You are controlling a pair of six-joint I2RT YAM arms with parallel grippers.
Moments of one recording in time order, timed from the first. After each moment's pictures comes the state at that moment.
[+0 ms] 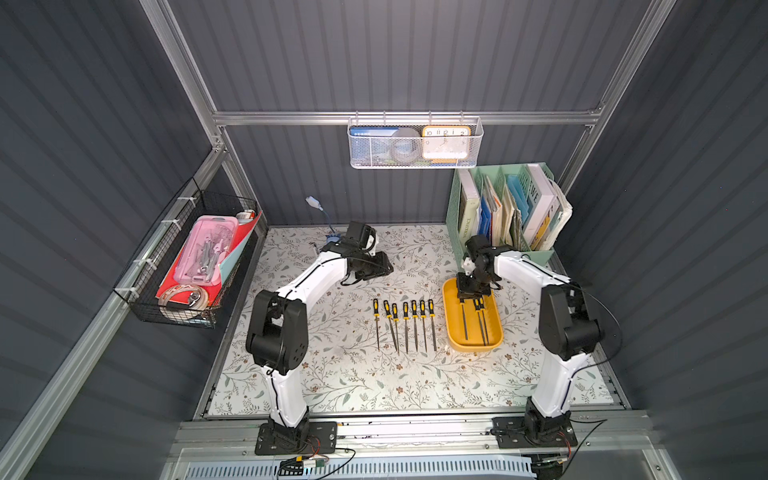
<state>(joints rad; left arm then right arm) -0.33 1.85 1.54 -0.56 0.44 -0.43 0.24 1.85 1.41 -0.84 -0.25 0.31</state>
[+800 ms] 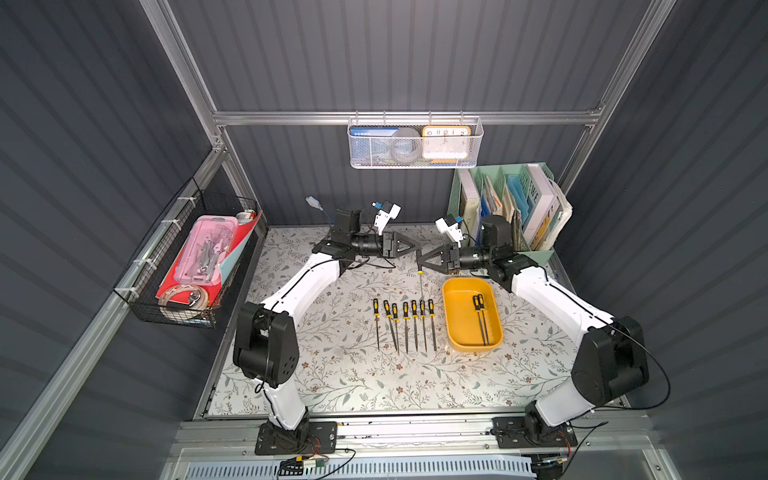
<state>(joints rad) -0.34 1.78 1.51 -0.12 1.13 -0.49 0.34 1.59 1.26 -0.04 -1.14 0.74</state>
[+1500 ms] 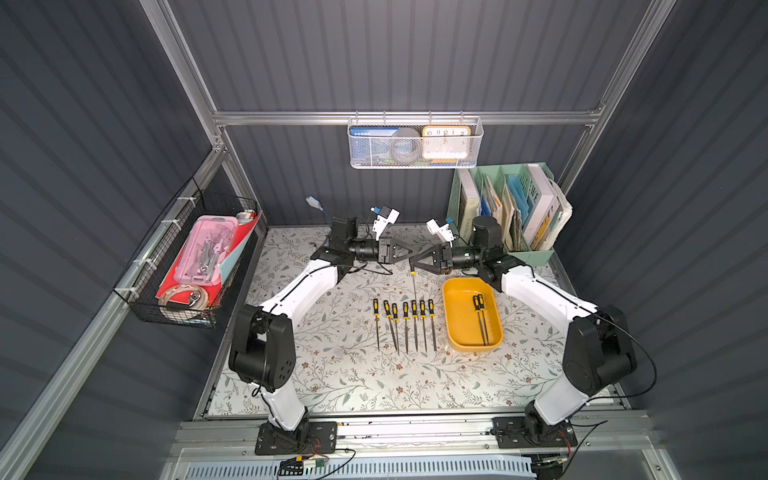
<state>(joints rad) -0.33 1.74 1.41 0.02 1.22 -0.54 0.36 1.66 1.26 0.11 -1.18 0.83</state>
